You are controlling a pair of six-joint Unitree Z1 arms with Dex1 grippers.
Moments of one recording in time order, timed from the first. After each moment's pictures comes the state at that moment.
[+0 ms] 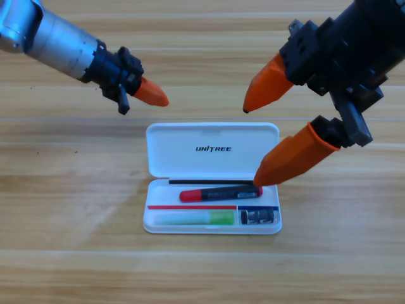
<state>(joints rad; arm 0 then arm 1) -0.30 2.08 -1.32 0.23 -0.64 0.74 0.94 1.69 -1.66 0.97 0.38 -0.57</state>
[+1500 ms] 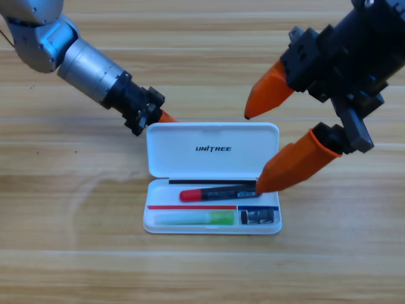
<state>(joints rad) -0.31 2.34 -1.62 0.70 -0.92 0.88 0.94 1.69 -1.65 0.97 0.38 -0.57</state>
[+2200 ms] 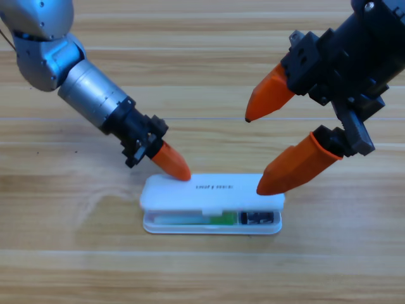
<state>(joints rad) -0.37 2.31 -1.51 0.77 -0.92 1.01 0.94 1.69 -1.64 0.97 0.39 -0.57</state>
